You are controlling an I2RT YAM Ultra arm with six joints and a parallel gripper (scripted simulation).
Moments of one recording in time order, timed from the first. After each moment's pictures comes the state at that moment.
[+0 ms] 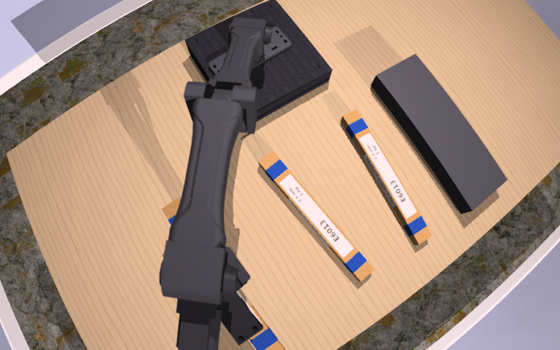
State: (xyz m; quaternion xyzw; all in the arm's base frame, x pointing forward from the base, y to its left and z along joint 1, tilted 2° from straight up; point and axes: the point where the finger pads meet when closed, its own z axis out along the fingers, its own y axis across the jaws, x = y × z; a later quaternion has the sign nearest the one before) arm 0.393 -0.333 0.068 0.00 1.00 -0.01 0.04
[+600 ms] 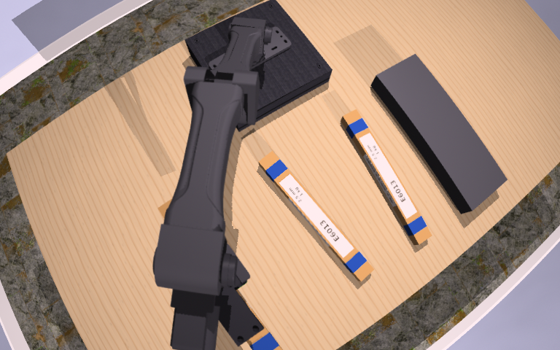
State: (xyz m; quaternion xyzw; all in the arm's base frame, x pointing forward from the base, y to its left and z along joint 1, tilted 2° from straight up) arm 0.394 -0.334 0.101 0.00 1.00 -0.03 0.07
